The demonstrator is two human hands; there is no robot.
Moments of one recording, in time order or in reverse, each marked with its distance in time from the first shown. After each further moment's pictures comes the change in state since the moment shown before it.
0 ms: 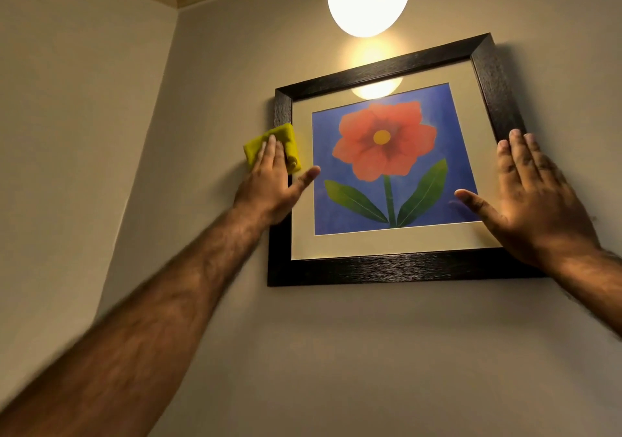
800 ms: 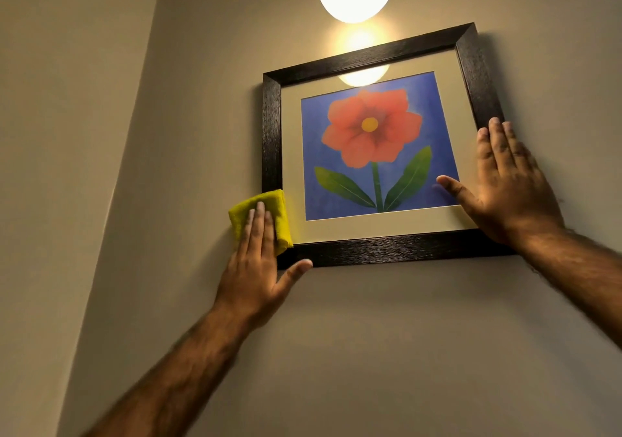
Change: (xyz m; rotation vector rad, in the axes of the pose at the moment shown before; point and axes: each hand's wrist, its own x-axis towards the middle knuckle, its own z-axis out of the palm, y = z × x) left_hand -0.154 -0.016 0.036 0.044 -0.062 0.077; right_hand -0.001 -0.002 -0.002 -0.030 0.001 0.015
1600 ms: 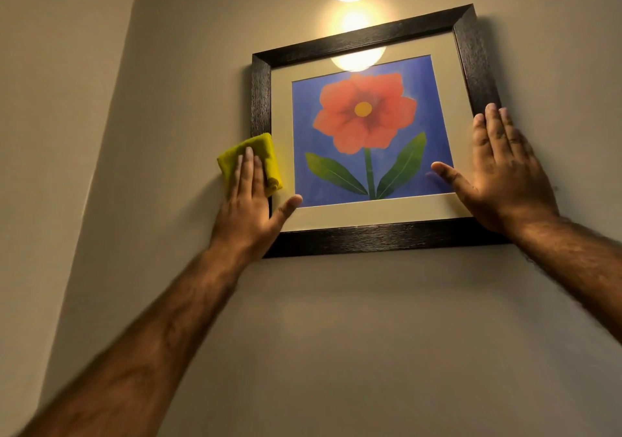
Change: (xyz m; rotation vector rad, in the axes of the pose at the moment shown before) left_hand 0.067 0.001 -0.009 -0.063 0.073 -0.025; right_hand 0.003 0.004 0.007 -0.010 0.023 -0.026
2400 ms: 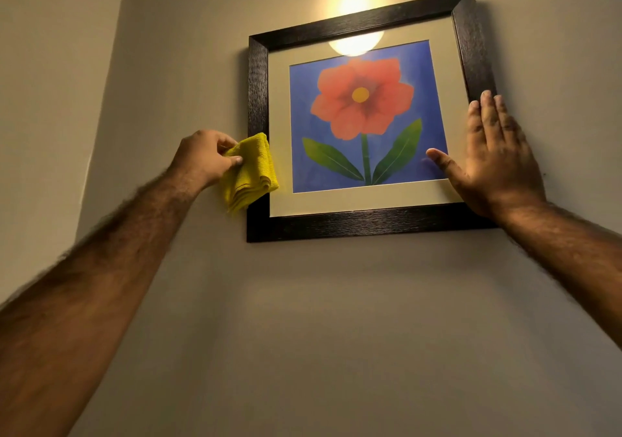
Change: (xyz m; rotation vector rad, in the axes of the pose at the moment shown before) left_hand 0.055 -0.030 -0.070 -0.165 -0.038 -0.260; right_hand -0.001 0.001 0.002 0.006 0.006 -0.002
